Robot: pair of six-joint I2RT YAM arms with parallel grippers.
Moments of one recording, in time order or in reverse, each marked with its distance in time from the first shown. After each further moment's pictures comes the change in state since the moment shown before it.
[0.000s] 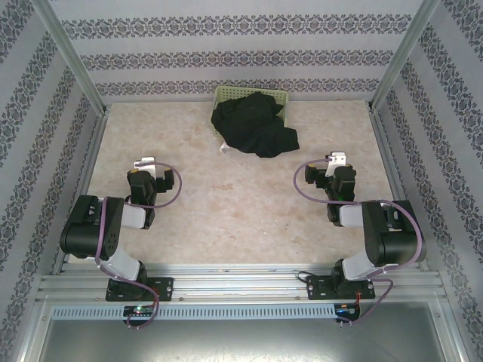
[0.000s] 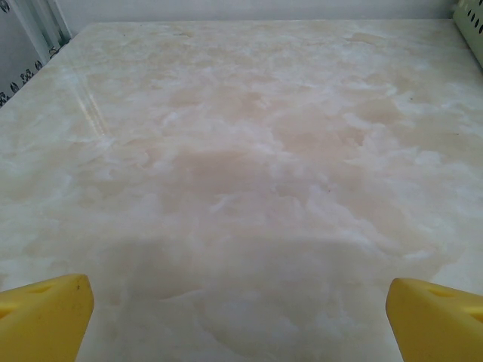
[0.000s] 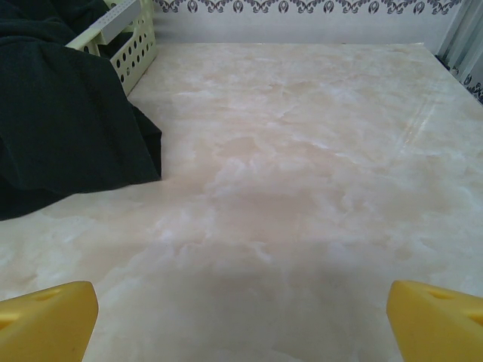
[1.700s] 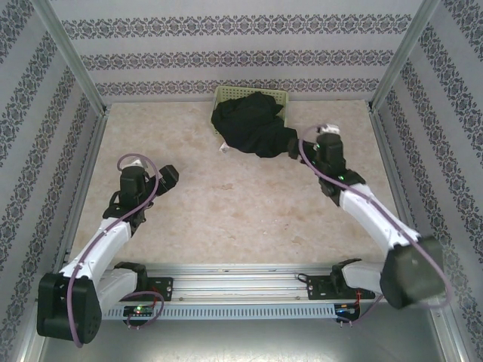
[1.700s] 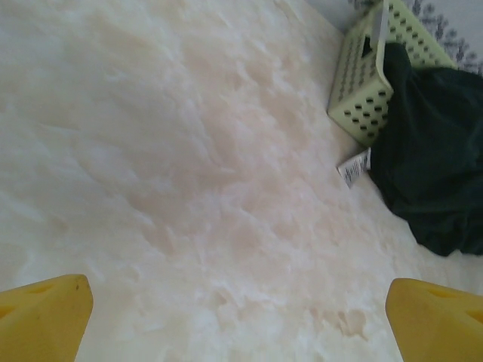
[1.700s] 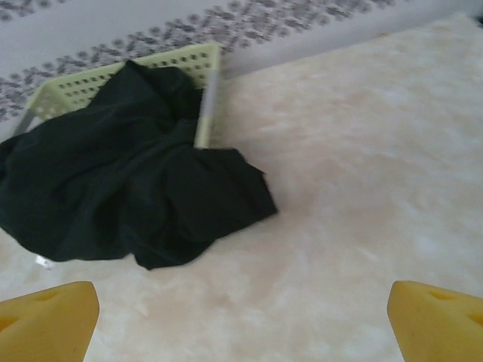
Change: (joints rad) left arm -0.059 -0.581 0.140 -0.924 0.248 -0.622; right arm 0.284 -0.233 0.522 -0.894 0.174 0.374
